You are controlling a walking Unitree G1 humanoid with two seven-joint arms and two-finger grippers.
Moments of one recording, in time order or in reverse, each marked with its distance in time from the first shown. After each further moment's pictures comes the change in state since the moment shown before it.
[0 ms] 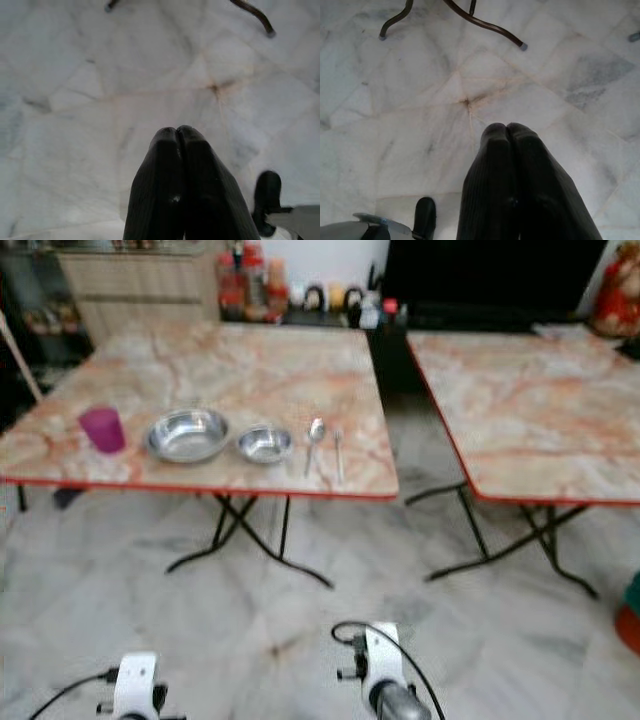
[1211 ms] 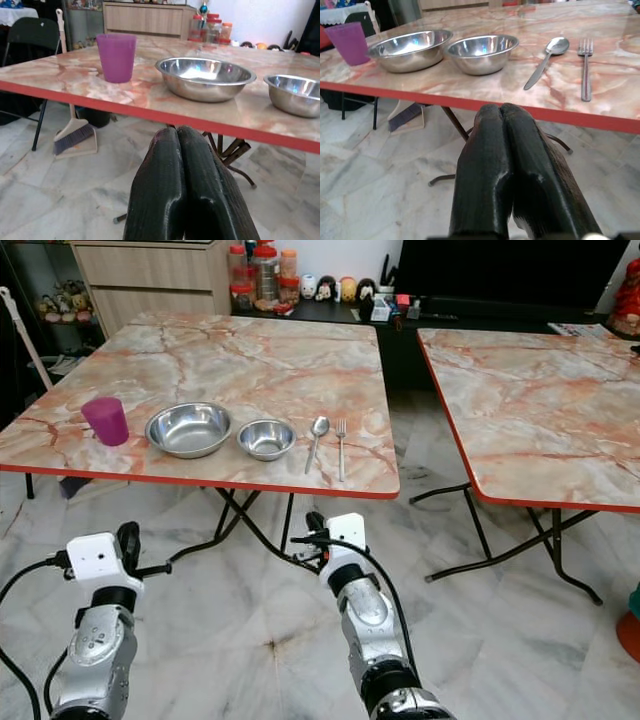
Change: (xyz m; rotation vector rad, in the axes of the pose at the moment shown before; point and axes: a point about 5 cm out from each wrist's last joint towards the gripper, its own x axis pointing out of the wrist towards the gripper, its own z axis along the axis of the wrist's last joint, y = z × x) left arm -0.028 0.003 0.174 -0.127 -0.859 0.100; right arm -0.008 0.065 0.163 -0.118 -0.741 0.254
